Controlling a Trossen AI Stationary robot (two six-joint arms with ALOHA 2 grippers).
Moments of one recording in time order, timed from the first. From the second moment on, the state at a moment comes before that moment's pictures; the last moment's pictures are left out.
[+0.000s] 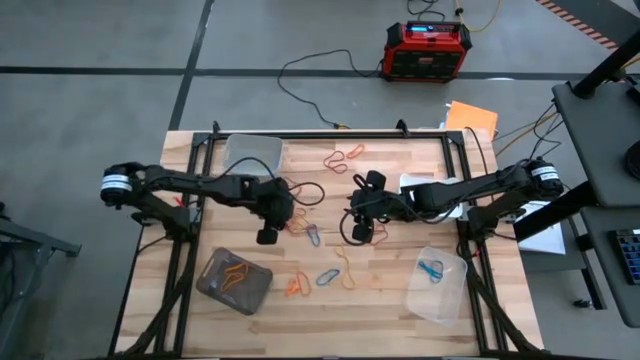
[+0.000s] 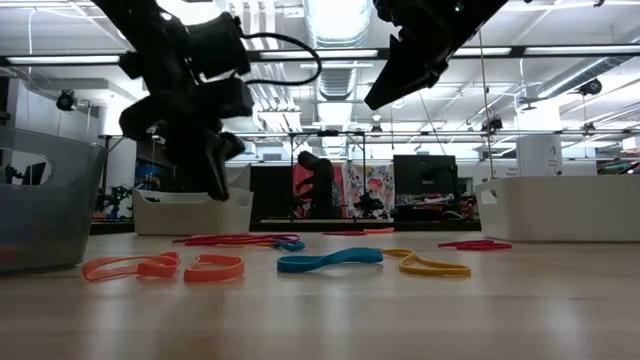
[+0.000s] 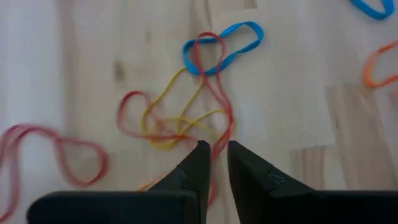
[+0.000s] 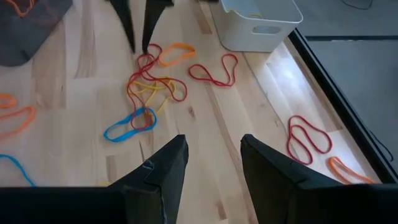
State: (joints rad) left arm 0.14 1.46 0.79 -0.40 0.15 0.24; right arm 0.09 1.45 1.03 -0.31 0.39 0.10
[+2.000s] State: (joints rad) left arm 0.21 1.53 0.80 -0.33 0.17 0.27; right arm 0.09 1.45 1.00 -0.27 0.38 0.12
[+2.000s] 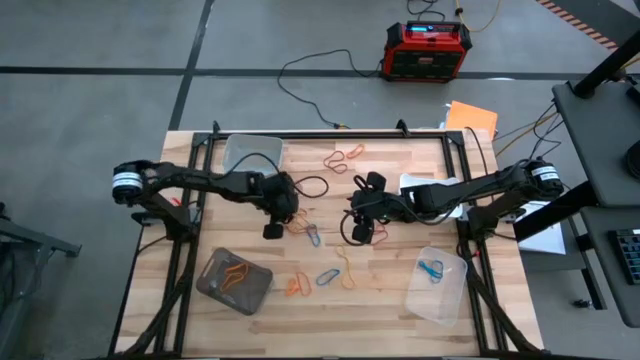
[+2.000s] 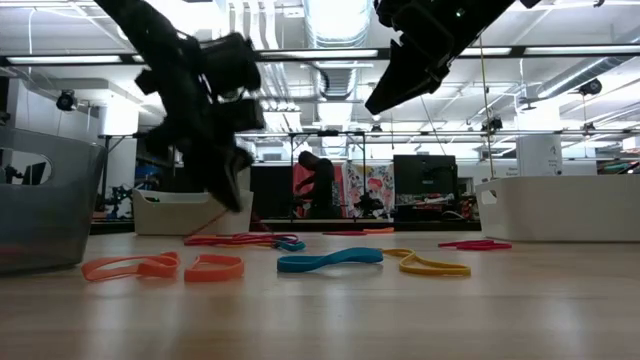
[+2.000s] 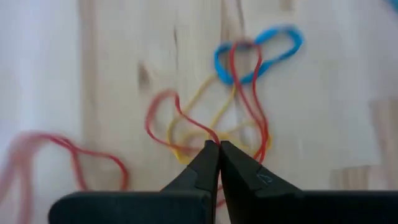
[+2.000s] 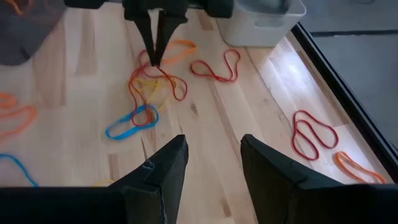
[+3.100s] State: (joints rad) left arm 0.20 1.30 0.84 0.01 0.21 0.29; right arm -0.03 1.77 0.92 0.59 0.24 -0.01
